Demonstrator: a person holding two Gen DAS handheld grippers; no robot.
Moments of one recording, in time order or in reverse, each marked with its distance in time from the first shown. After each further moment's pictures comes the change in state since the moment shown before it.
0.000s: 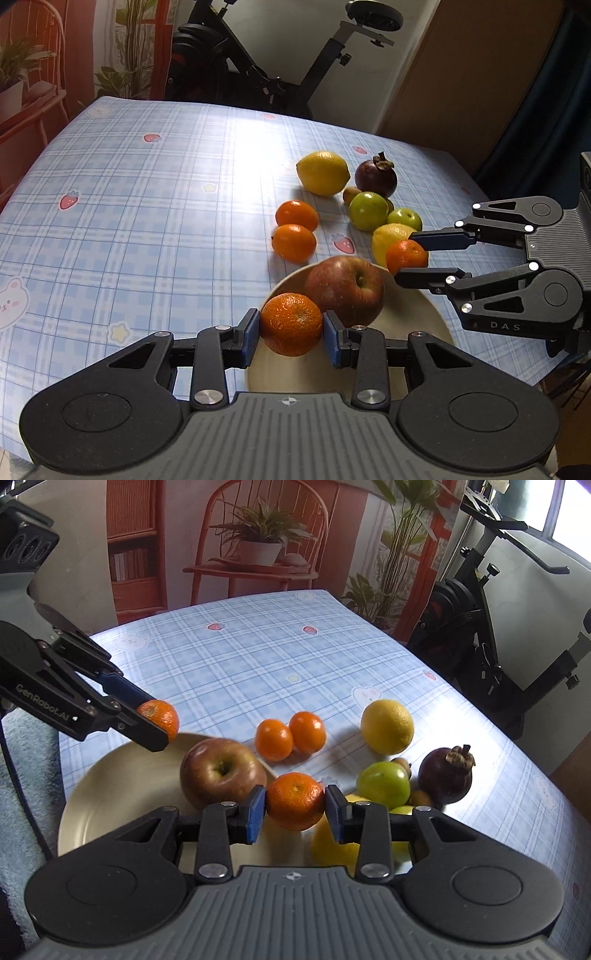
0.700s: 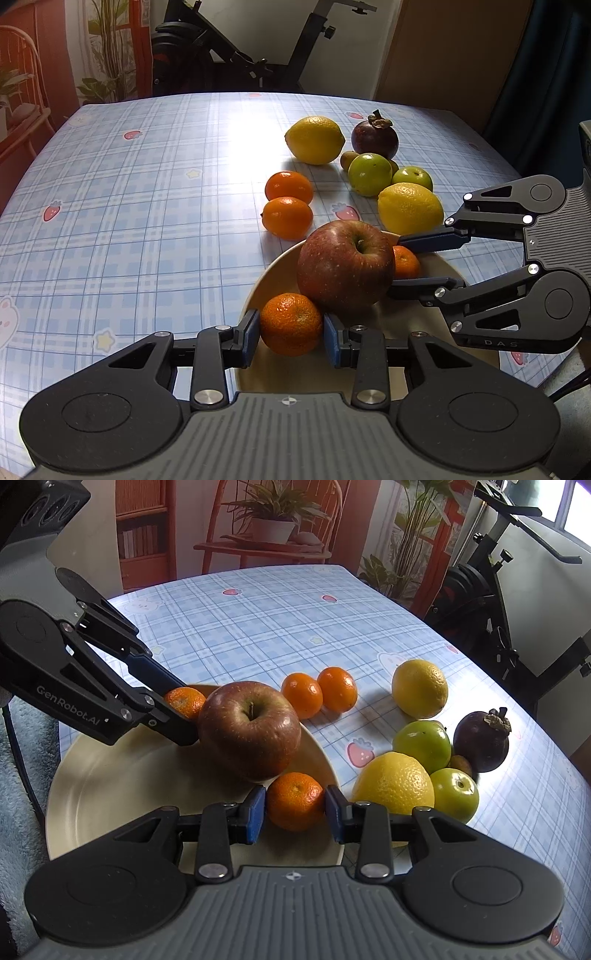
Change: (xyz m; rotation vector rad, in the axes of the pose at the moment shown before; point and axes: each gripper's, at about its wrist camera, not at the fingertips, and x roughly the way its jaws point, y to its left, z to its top) left arm 0.029 -0.015 -0.005 0.125 0.045 0.064; right arm 0.028 0.011 -0.020 -0.019 0.030 0.011
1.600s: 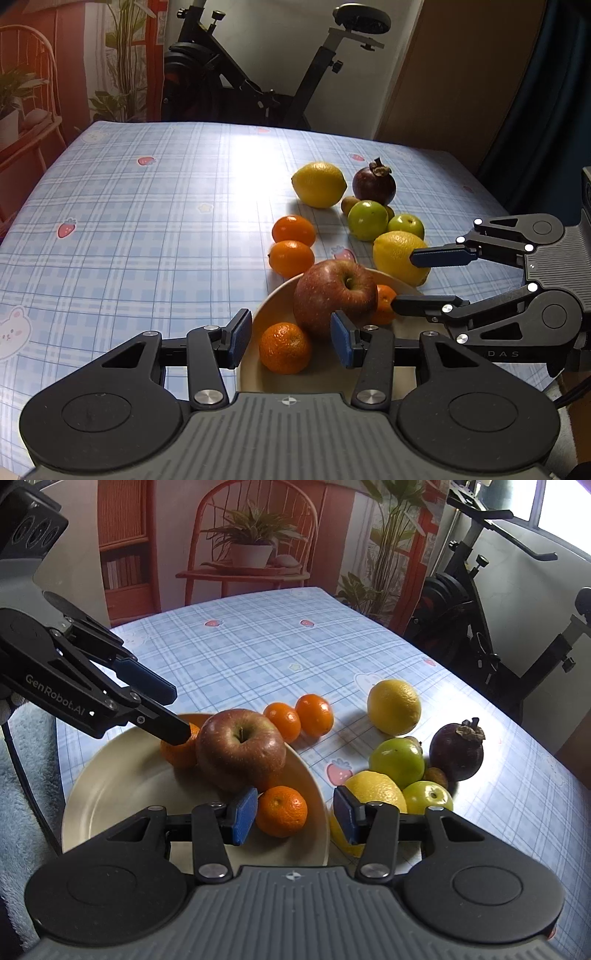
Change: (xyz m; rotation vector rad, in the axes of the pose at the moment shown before) left arm -0.029 0.011 0.010 -0.071 -0.106 -0.018; right arm -0.034 -0.018 0.004 0.108 -0.088 -0.037
